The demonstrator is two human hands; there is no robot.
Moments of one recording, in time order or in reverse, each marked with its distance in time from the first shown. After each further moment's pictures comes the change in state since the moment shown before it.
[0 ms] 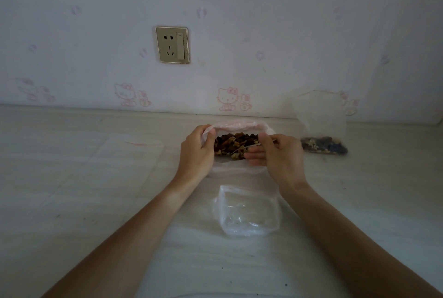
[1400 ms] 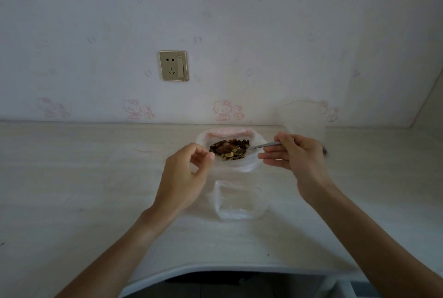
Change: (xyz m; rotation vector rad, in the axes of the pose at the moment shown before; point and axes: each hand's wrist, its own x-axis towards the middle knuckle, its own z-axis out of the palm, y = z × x) left_hand -0.069 0.030 -0.056 0.090 -0.029 0.255; right_hand -0.037 -0.045 -0.057 0.205 -0.023 0.029
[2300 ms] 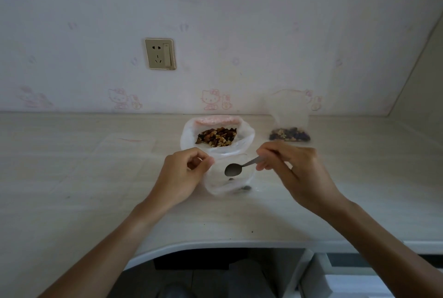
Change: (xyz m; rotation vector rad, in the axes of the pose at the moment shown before) left_hand -0.015 0.002 0.010 -0.036 -0.230 -0.121; right_hand -0.062 -0.011 -0.038 -0.809 -0.328 -0.800
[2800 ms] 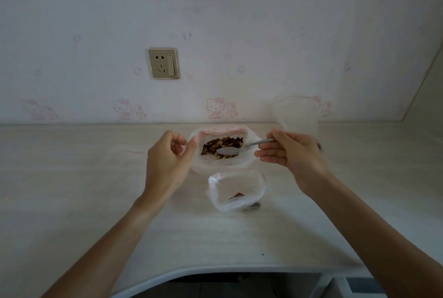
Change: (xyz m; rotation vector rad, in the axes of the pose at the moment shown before) left_hand 0.041 -0.009 -0.021 0.029 0.385 -0.072; right_hand 0.057 0.047 0.027 0.882 0.230 0.845
